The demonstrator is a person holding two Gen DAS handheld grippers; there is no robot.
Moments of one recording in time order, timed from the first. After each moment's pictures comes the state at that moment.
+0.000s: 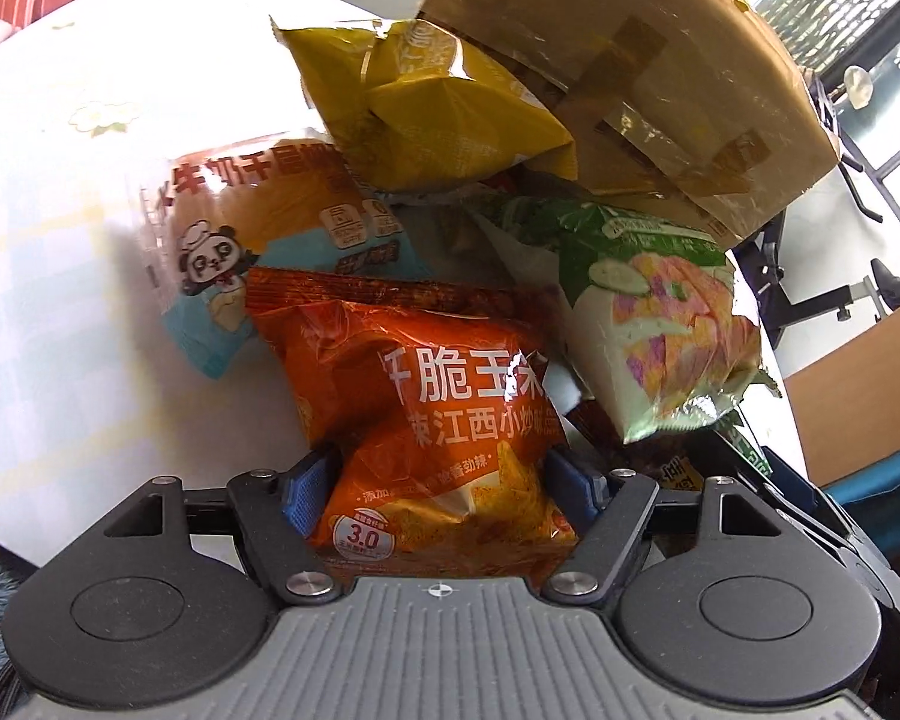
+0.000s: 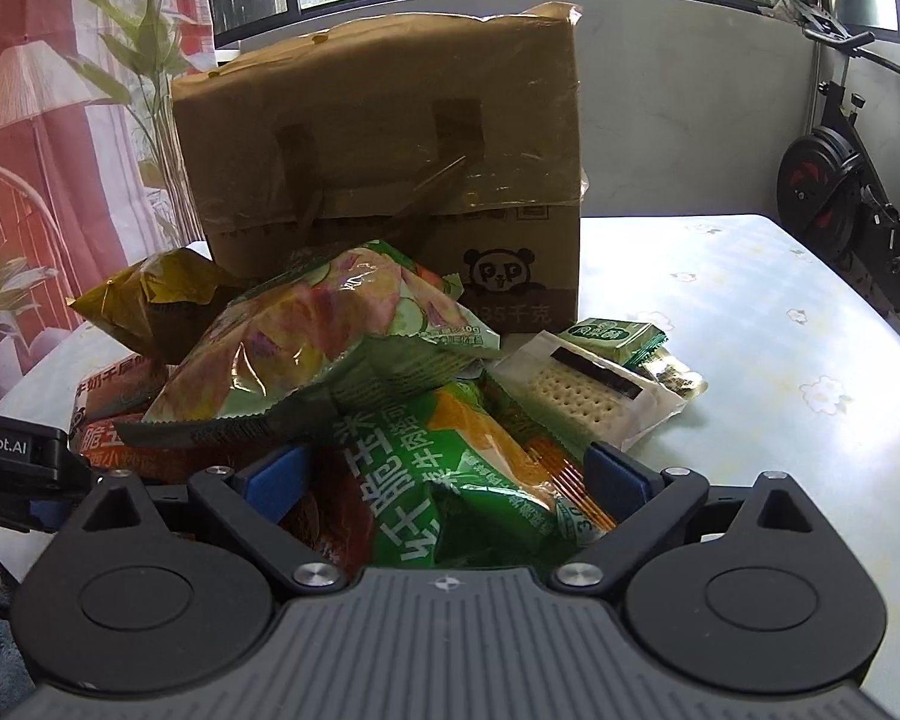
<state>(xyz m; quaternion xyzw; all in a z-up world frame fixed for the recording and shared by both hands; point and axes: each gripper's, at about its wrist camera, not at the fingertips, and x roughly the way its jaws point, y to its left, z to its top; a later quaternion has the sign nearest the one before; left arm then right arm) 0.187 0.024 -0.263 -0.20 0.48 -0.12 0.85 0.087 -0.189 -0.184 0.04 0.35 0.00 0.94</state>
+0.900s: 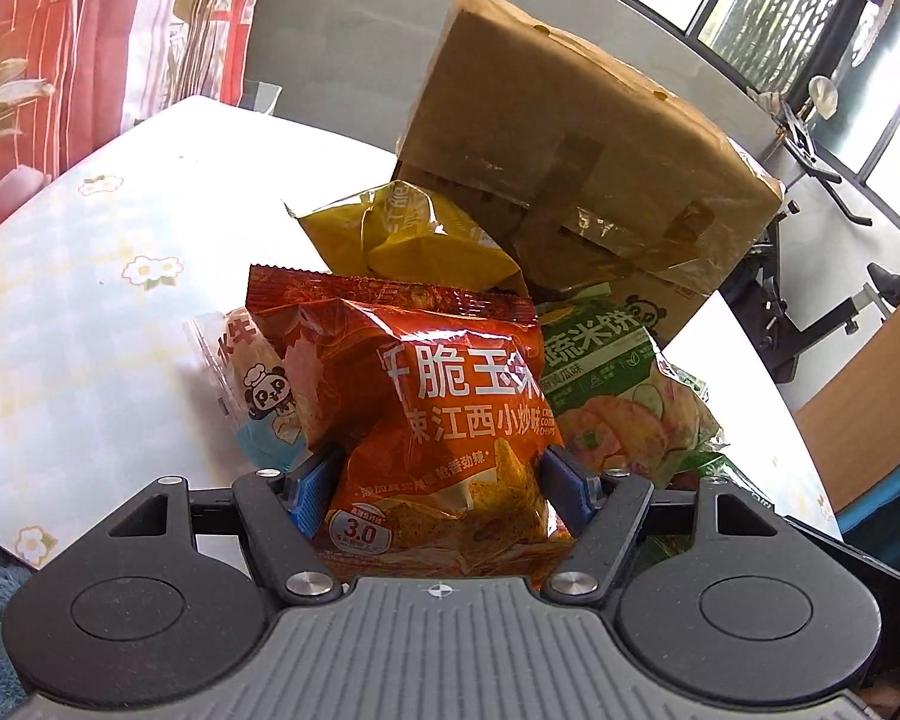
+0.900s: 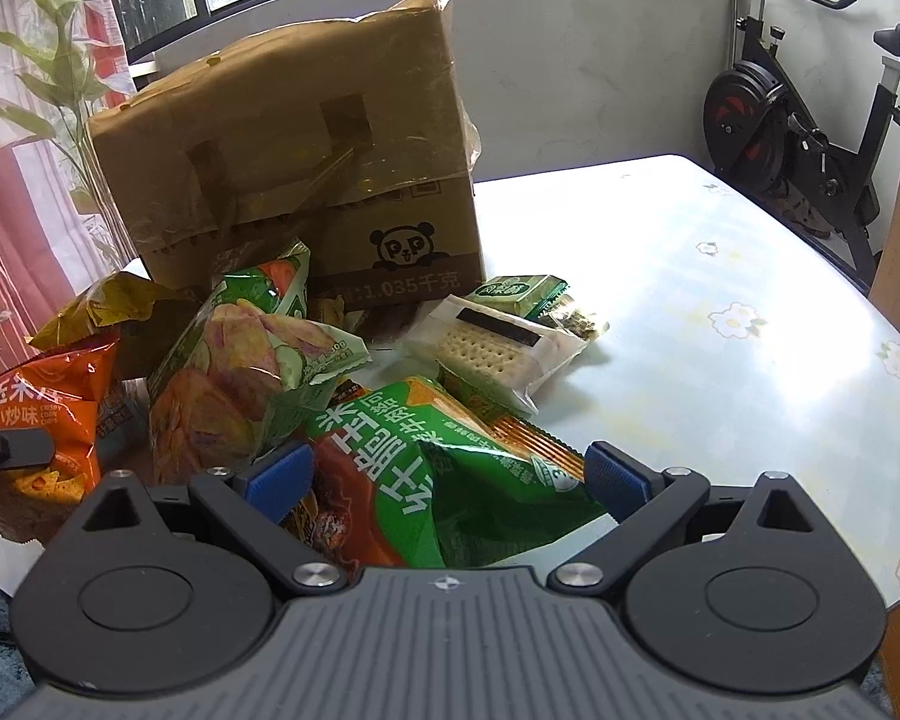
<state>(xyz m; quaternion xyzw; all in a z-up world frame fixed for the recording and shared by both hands) 0.153 0.028 -0.201 -0.13 0.38 -0.11 0.91 0.066 -0.214 -0.168 0.10 0.38 -0.08 0.92</state>
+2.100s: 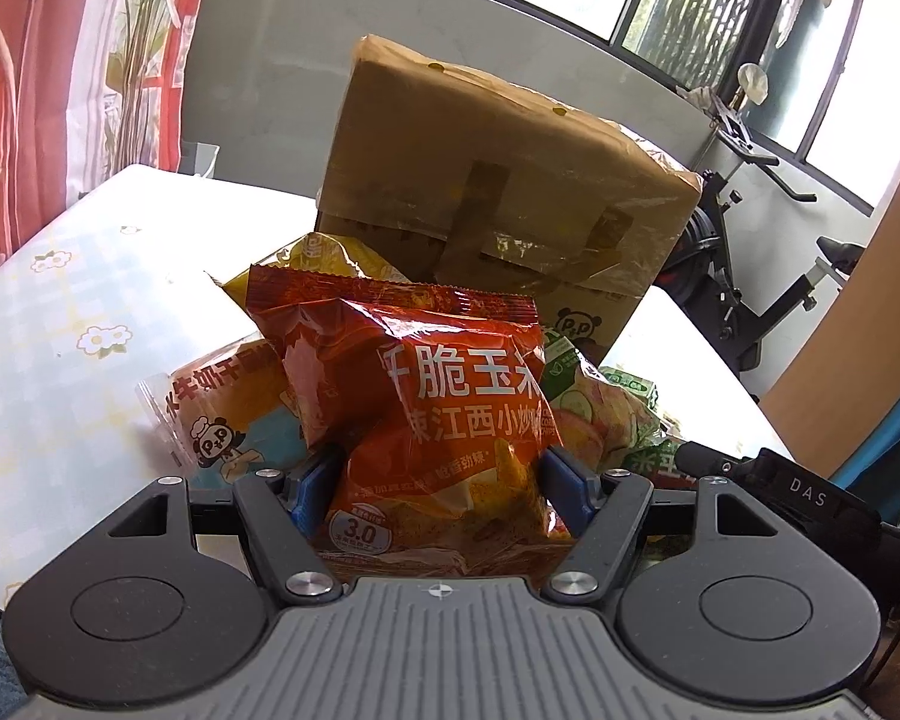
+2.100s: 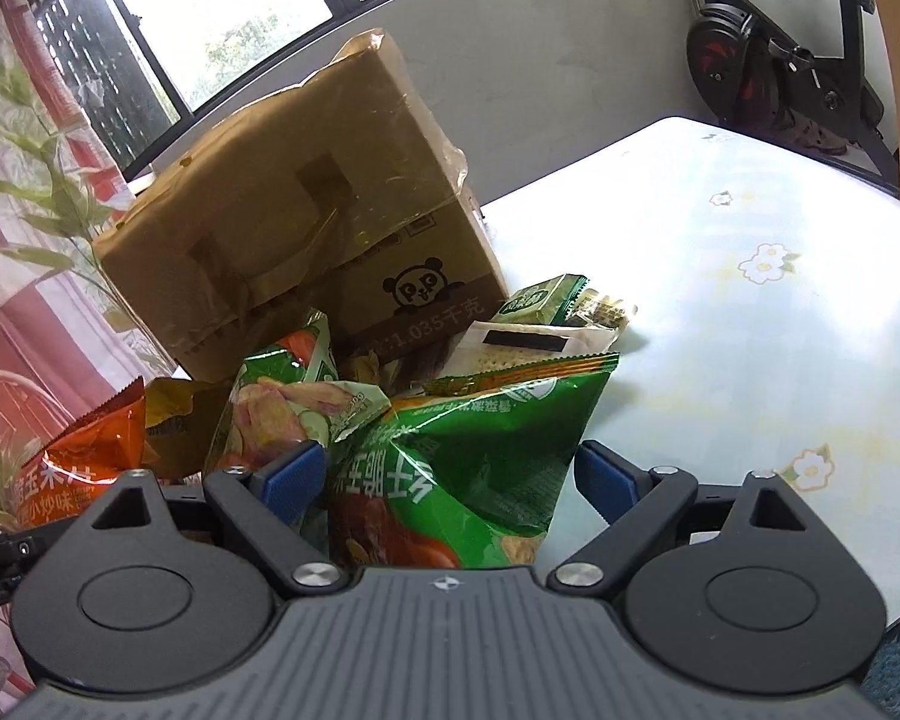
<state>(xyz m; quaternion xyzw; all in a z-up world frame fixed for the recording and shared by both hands) 0.141 0.011 -0.193 -0.09 0.34 -0.16 0.92 0.065 -0.237 -0.180 0.26 0.32 -0.05 0.91</state>
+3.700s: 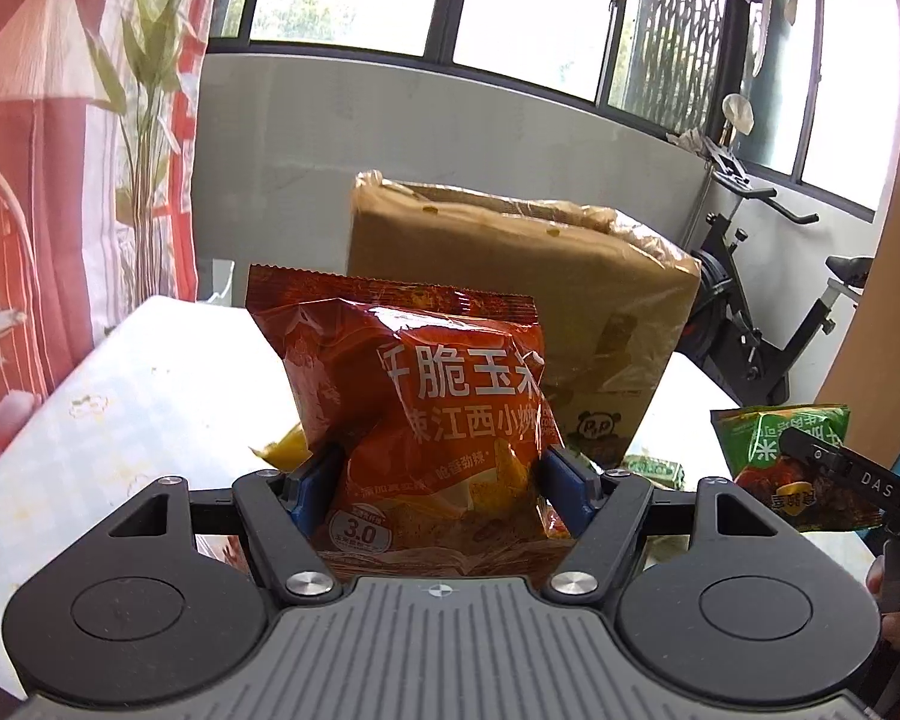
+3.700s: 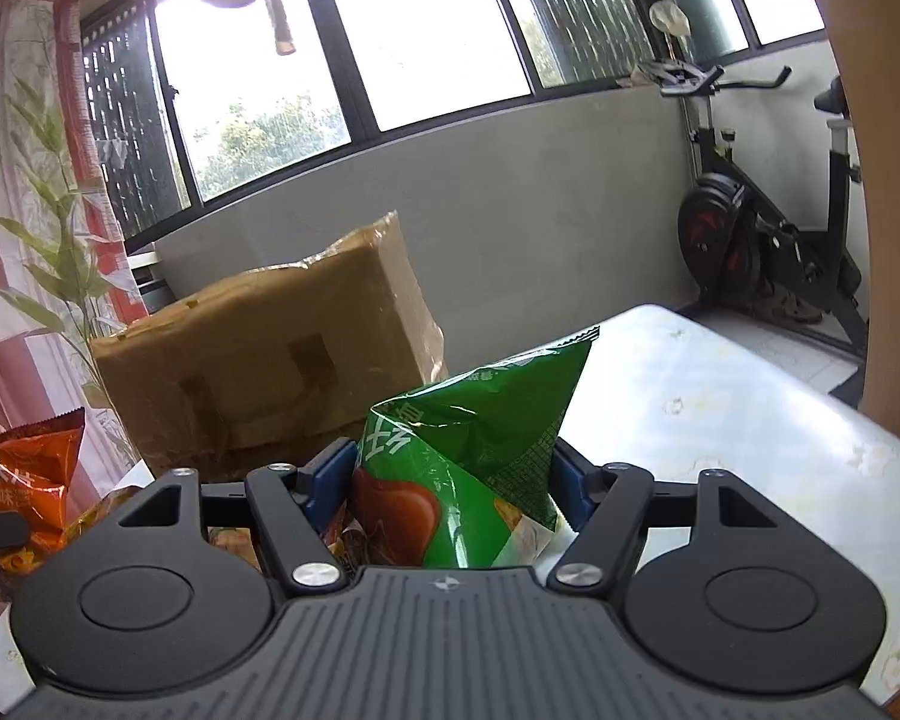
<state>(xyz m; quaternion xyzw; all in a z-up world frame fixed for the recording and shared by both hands) 0.142 0.013 -0.145 -0.03 0.24 -0.14 0.96 0.056 -0.242 -0.130 0.13 0.18 -0.09 0.97</state>
